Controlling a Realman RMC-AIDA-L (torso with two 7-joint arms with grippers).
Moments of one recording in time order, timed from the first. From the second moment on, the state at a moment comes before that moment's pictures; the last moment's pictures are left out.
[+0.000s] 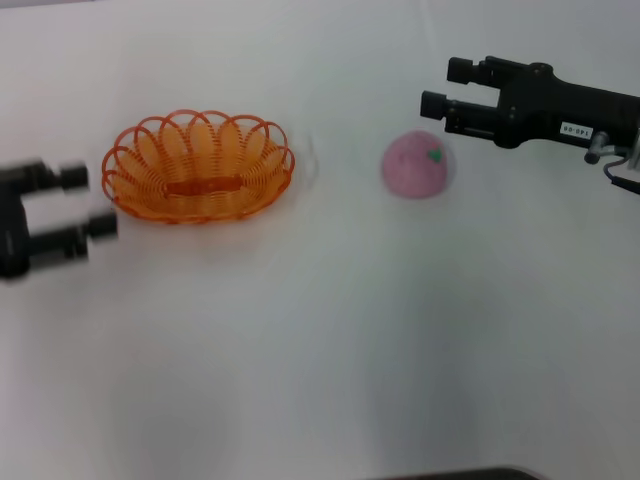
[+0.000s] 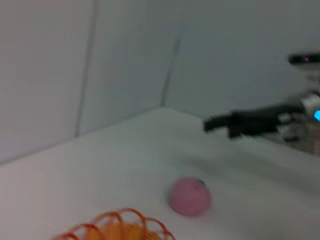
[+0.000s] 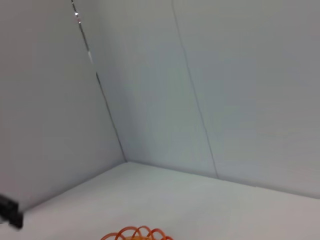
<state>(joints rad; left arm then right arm) -0.36 -2.11 0.50 1.01 2.12 1.86 -1.44 0.49 2.08 -0.54 -0.57 -1.90 -1.50 1.31</state>
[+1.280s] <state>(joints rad) -0.31 -2.14 0.49 1.00 2.20 1.90 -1.38 0.65 2.01 -0.62 -1.08 -2.00 -1.74 2.01</state>
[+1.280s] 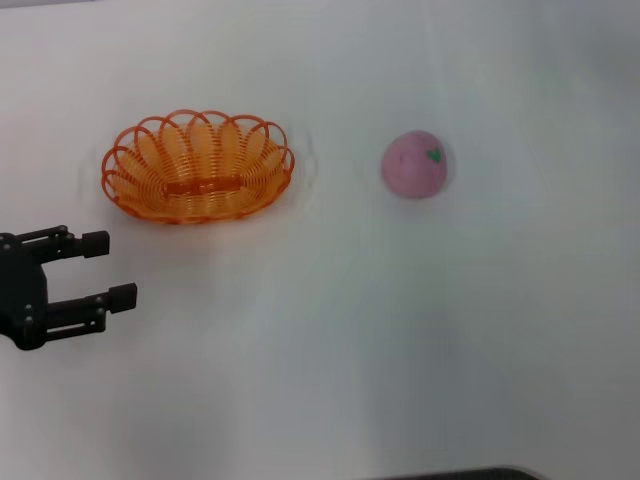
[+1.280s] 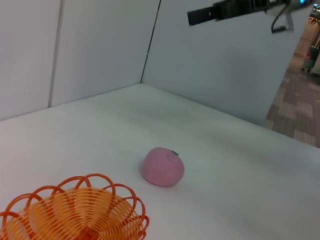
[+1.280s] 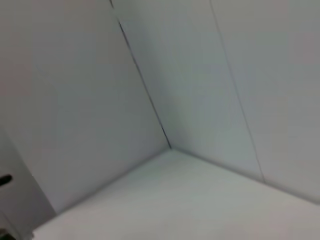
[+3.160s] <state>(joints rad) -0.34 -2.14 0.50 0.99 2.20 1.91 -1.41 0.84 2.09 -1.10 -0.79 -2.63 -1.30 2.19</state>
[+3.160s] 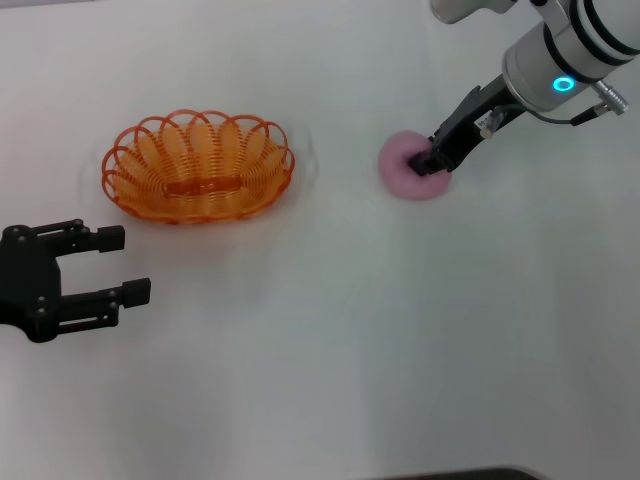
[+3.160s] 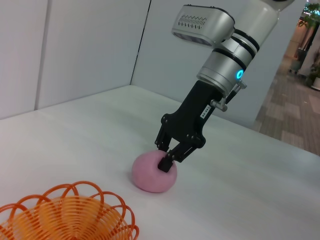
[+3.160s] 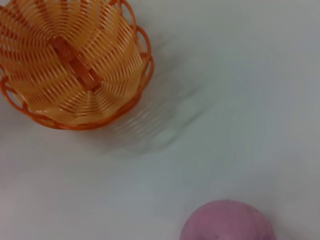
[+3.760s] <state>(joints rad) -0.34 -2.14 0.50 0.99 2.20 1.92 -1.42 0.83 2.08 -1.08 -0.87 -2.56 -1.34 2.19</state>
